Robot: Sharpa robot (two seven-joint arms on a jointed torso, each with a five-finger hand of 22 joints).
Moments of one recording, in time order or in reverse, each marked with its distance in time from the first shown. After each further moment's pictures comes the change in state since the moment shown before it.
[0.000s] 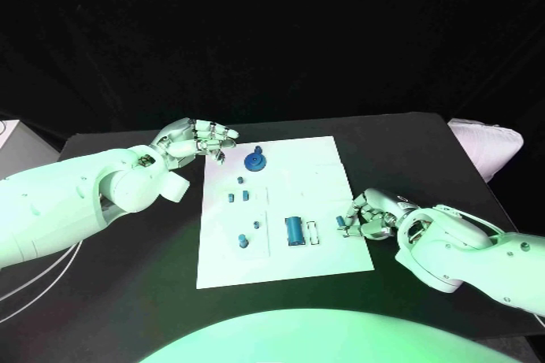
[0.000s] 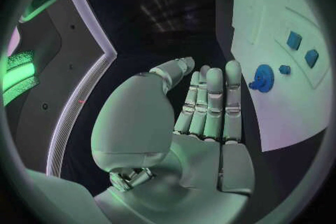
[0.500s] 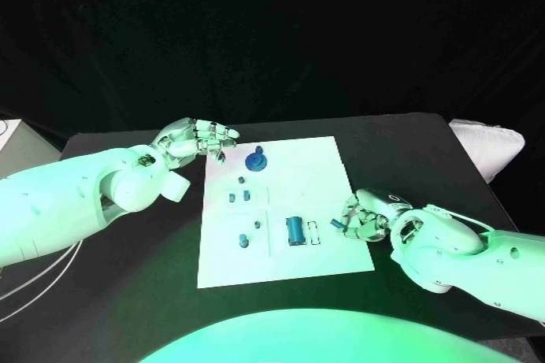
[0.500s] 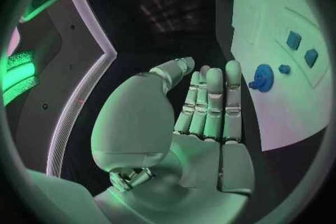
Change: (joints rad) left arm 0.000 -0.004 0.000 0.002 0.000 0.000 -0.001; left_hand 0.000 0.000 0.000 0.000 0.000 0.000 0.000 0.000 0.000 0.000 0.000 0.000 0.000 0.000 0.000 0.000 0.000 0.000 0.000 0.000 0.000 0.000; right arm -0.011 0.033 0.006 -0.008 -0.136 0.023 -0.025; right_hand 0.115 -0.050 0.128 0.006 0.026 -0.006 -0.004 -0.006 0.192 -0.001 -0.008 0.000 0.000 0.002 -0.005 0.000 0.000 0.000 0.003 -0.003 0.000 0.010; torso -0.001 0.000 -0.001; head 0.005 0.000
